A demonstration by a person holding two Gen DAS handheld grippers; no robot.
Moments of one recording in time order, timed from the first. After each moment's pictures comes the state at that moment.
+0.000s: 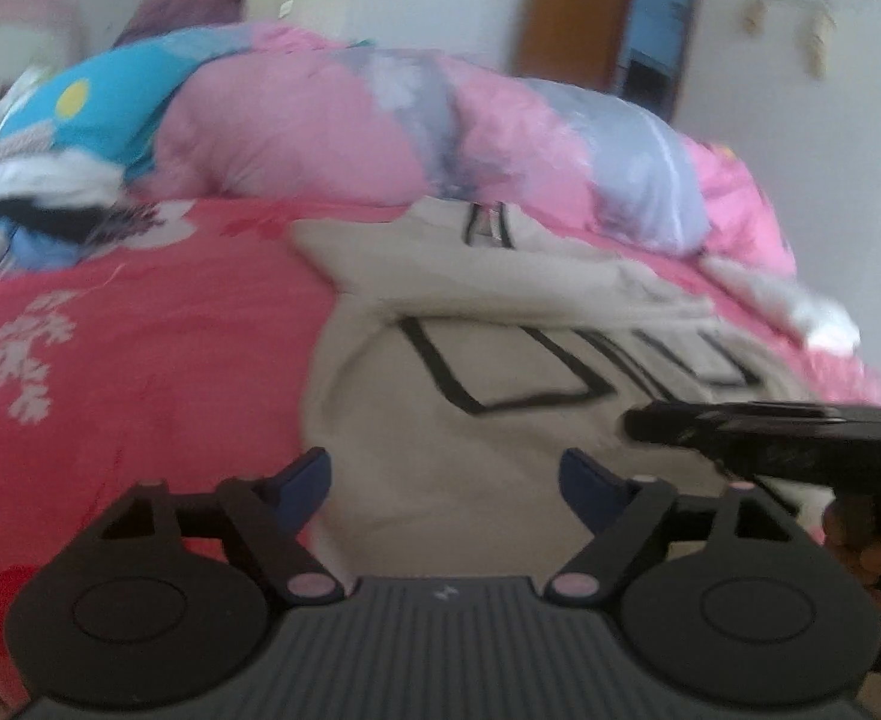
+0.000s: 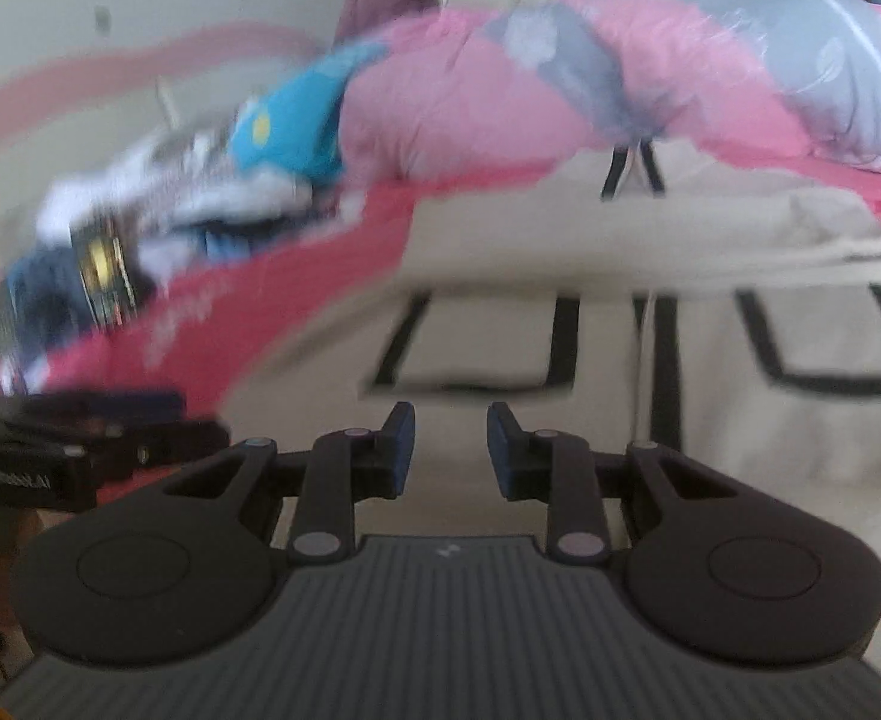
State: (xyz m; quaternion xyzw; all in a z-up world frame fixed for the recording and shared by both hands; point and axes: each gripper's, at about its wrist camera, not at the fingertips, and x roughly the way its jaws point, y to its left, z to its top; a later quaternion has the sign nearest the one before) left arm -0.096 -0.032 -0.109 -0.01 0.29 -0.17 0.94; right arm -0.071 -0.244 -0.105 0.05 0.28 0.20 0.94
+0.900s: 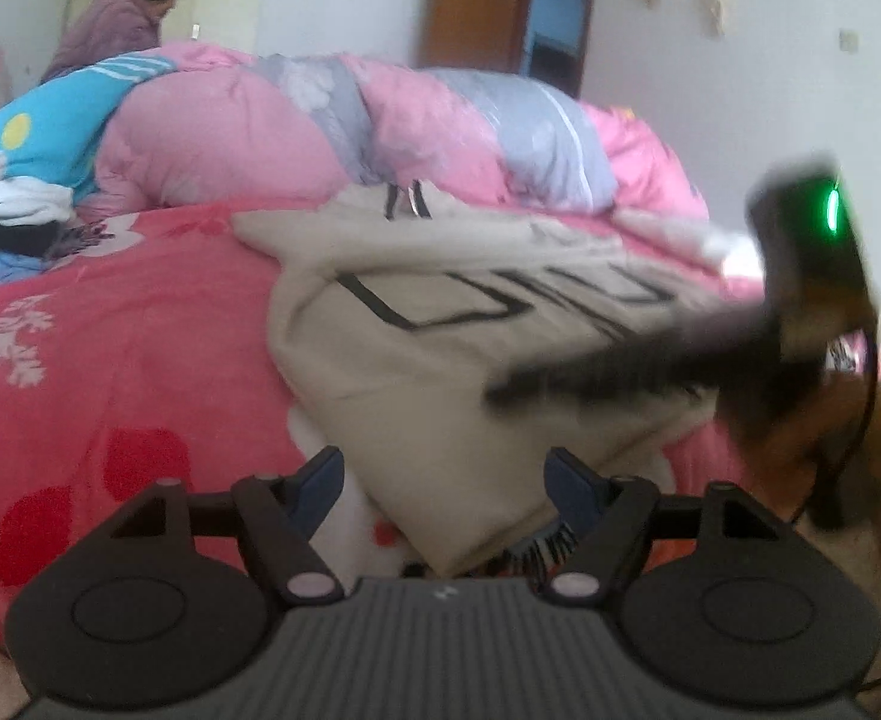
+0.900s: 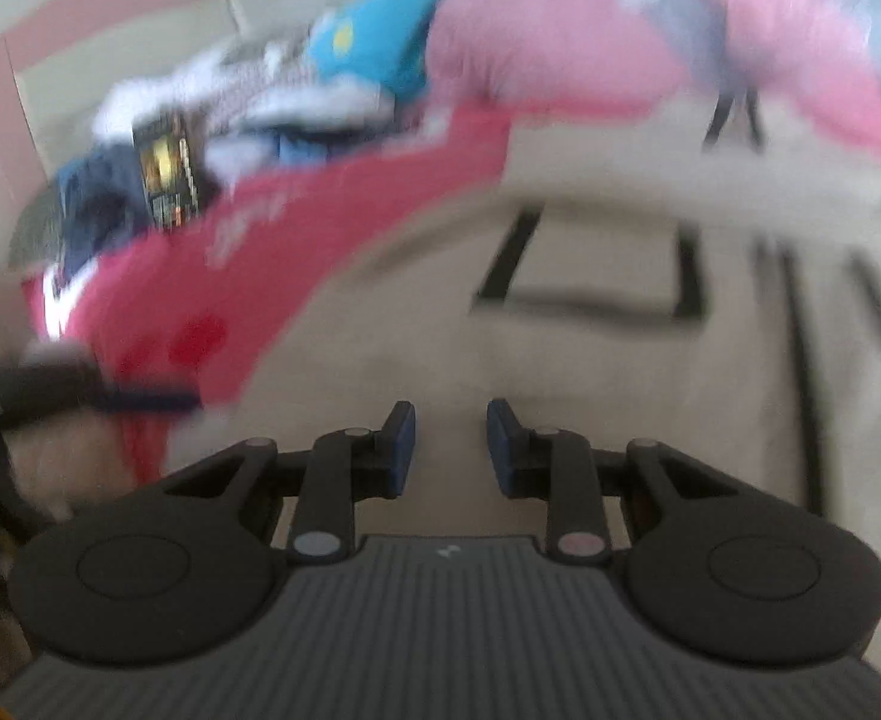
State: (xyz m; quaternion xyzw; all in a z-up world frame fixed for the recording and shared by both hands) left arm -0.154 0.008 -0.114 -0.01 0.26 -0.24 0.94; right arm -0.070 -0.216 -0.117 0.01 0.32 0.27 0.91
